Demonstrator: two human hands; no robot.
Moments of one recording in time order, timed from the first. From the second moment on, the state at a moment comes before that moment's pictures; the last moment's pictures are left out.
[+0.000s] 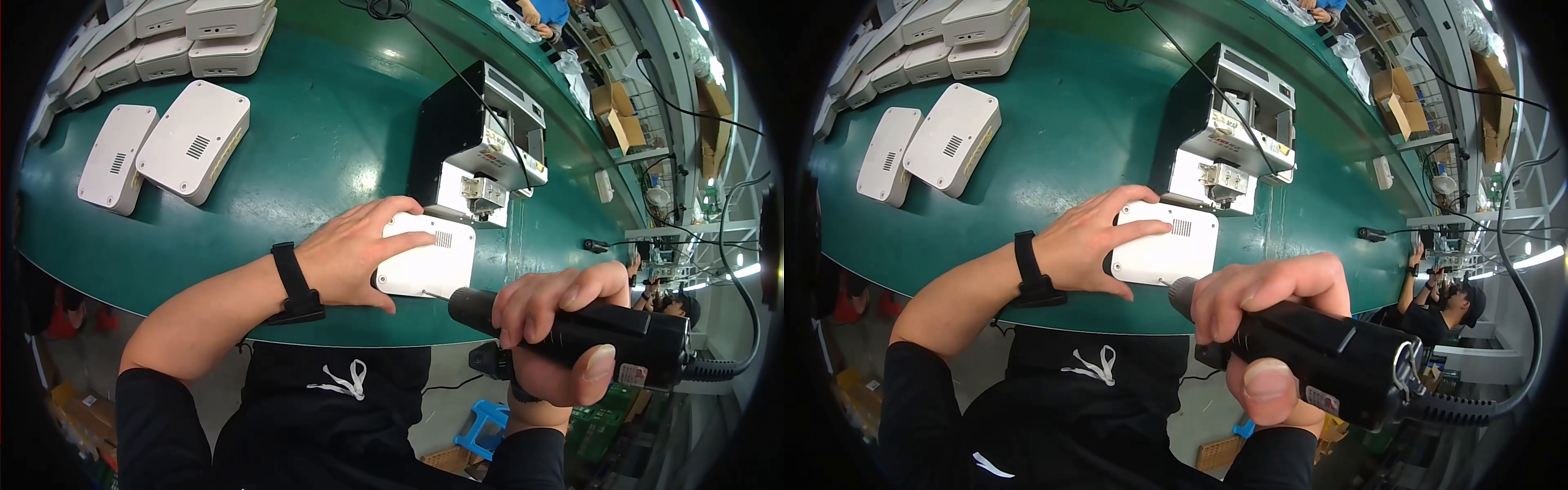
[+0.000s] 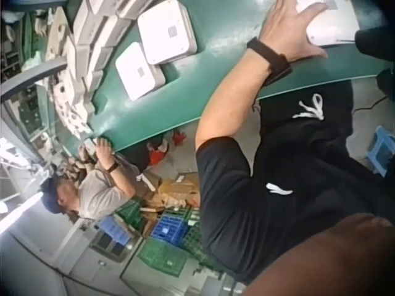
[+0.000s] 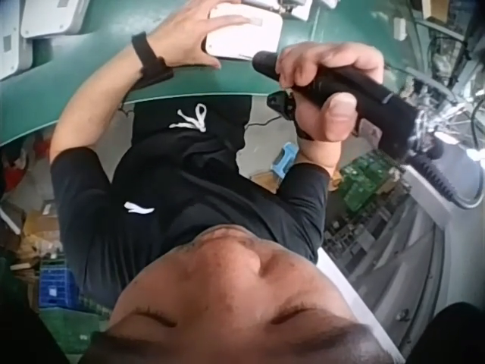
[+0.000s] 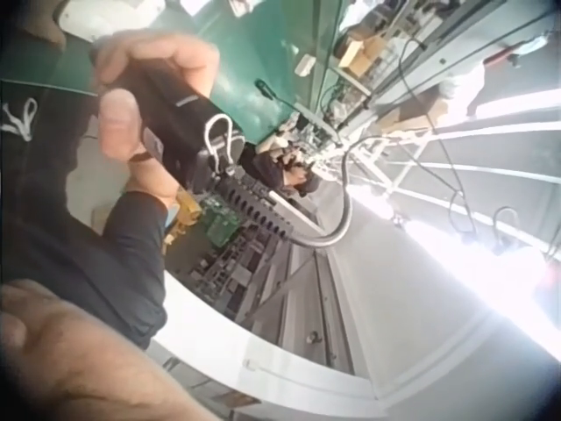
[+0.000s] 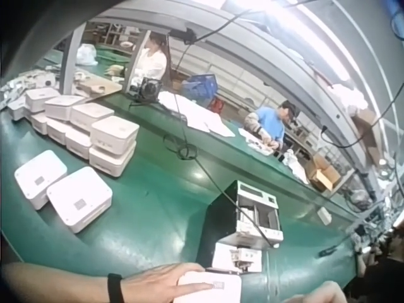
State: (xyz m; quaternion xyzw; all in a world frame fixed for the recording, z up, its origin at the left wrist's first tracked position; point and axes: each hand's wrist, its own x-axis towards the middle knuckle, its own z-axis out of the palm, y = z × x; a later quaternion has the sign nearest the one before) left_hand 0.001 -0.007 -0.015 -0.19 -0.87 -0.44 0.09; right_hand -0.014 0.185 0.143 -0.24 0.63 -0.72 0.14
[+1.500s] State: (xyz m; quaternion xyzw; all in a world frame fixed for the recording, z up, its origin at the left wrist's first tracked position) left_hand 0.000 -0.010 -0.018 -0.20 -0.90 -0.38 0.11; right_hand -0.131 0.179 0.130 -0.26 0.62 -0.74 -0.05
